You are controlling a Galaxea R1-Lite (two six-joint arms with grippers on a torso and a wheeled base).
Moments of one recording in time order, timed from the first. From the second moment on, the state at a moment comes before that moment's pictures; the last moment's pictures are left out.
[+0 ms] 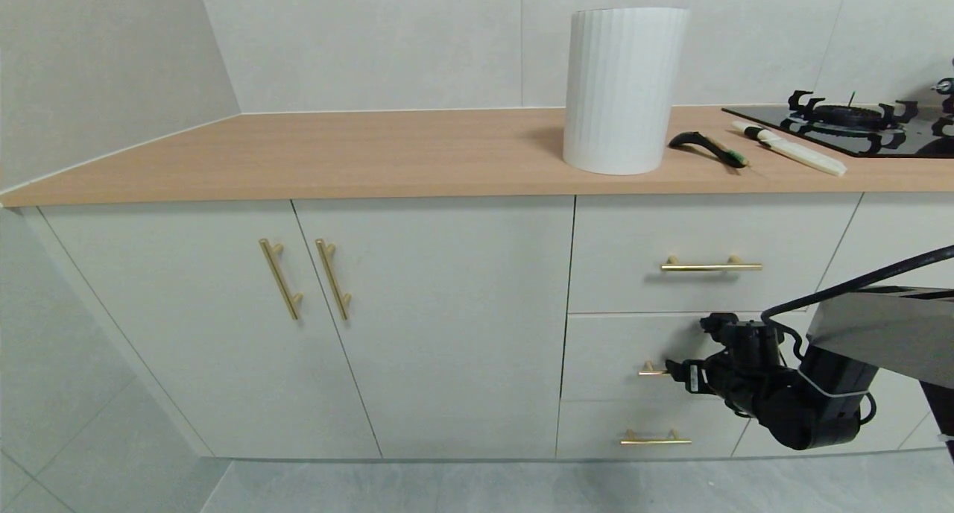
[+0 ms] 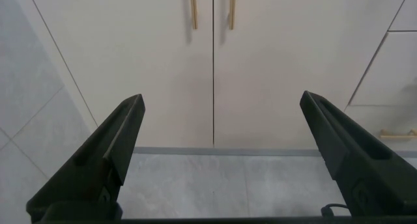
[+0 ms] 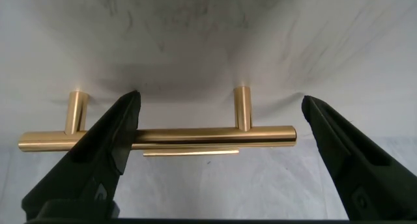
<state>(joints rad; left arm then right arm) 0.01 0.00 0.00 0.00 0.02 0.00 0.11 2.49 -0.85 -1.04 -0.13 0.07</state>
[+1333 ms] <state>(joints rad) 0.01 0.00 0.00 0.00 0.02 0.00 0.12 1.76 -0.60 -0.59 0.04 0.06</state>
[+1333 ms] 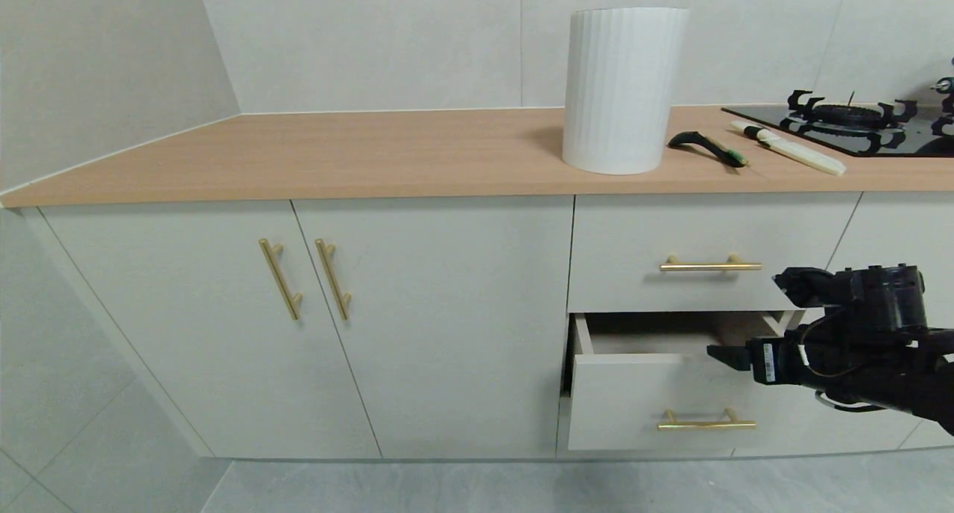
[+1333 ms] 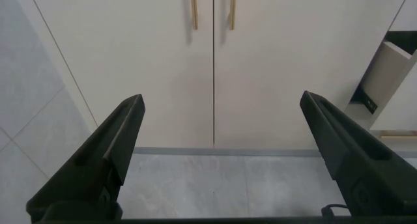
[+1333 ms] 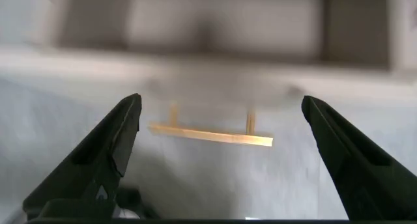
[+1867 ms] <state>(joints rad) 0.01 0.00 0.00 0.00 0.02 0.00 0.18 1.95 -0.63 -0.88 -0.10 0.06</state>
